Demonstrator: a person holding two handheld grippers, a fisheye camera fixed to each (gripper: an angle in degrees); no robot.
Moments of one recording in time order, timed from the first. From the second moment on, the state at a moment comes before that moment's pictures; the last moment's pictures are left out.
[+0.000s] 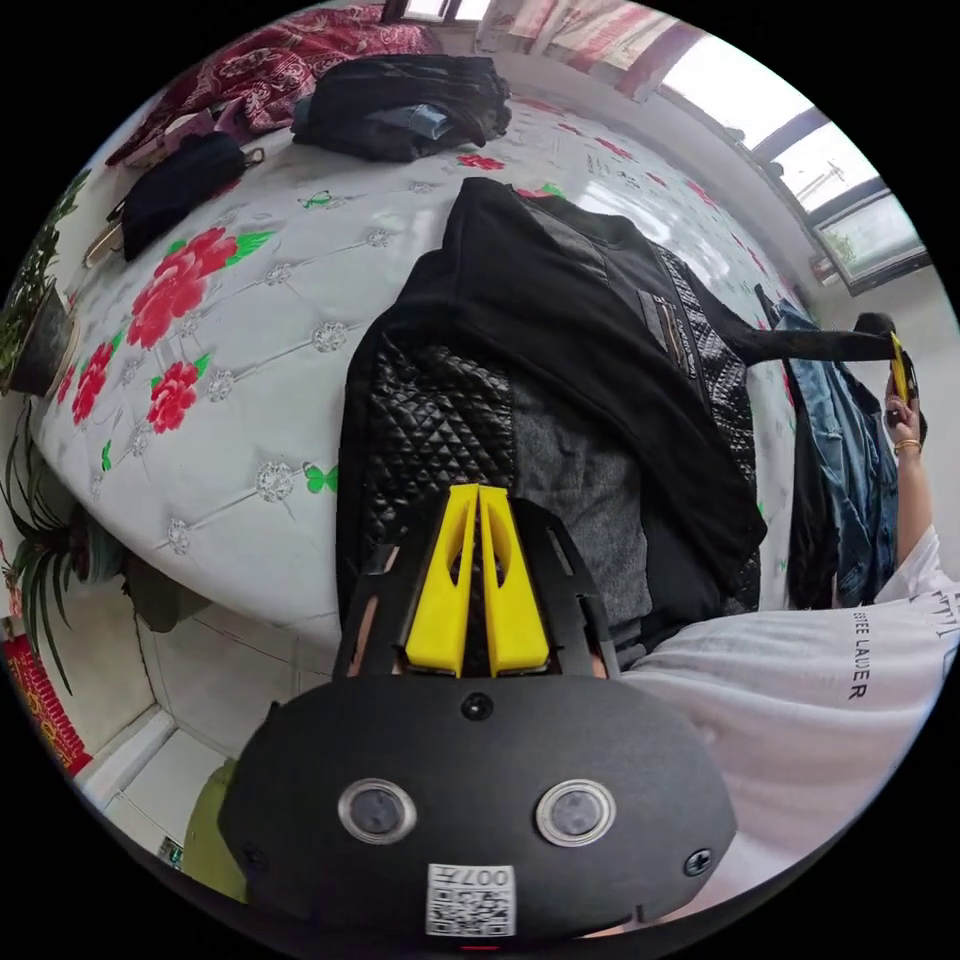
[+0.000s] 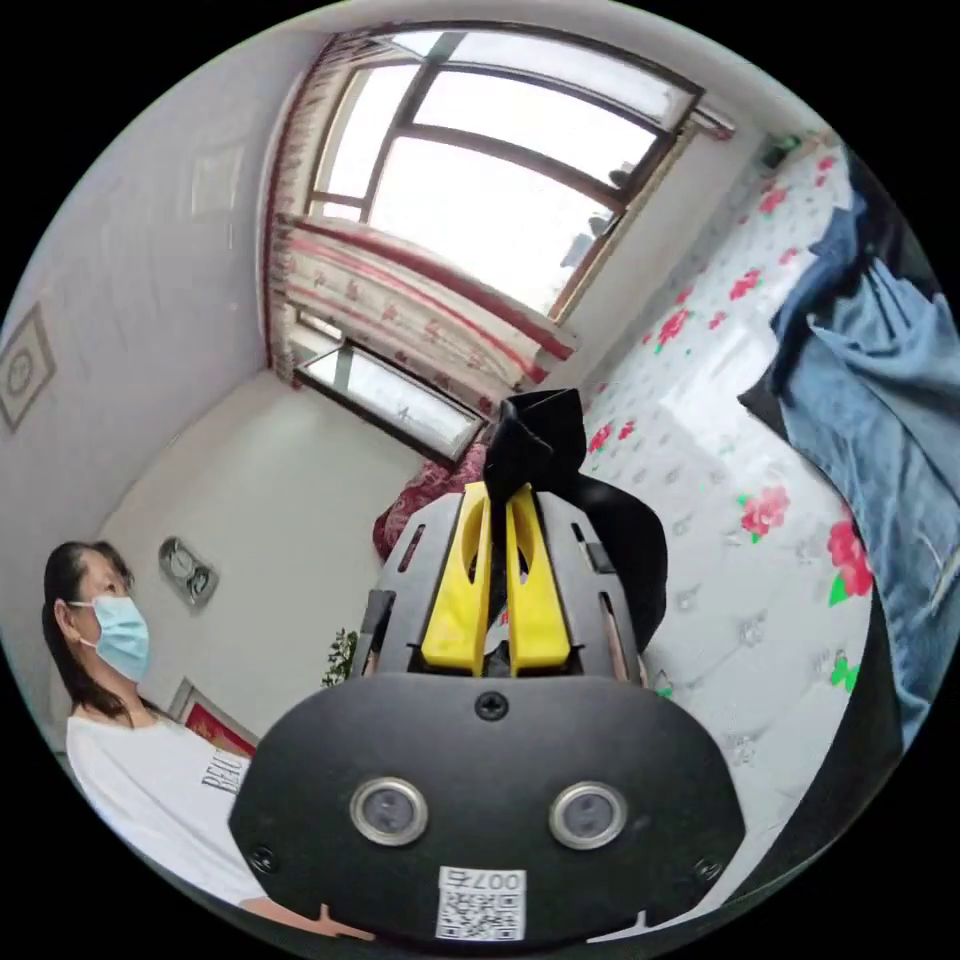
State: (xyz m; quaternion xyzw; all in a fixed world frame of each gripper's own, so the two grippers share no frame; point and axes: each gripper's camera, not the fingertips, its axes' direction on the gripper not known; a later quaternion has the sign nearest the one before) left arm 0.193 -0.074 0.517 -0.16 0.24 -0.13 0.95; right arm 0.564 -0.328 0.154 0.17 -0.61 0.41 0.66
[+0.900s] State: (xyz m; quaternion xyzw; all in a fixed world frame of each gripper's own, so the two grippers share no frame) left arm 0.144 0.059 0.492 -0.06 0.36 -0.13 0.92; right arm -0.204 -0.294 -0.246 0.00 -0.66 -0.32 0.68
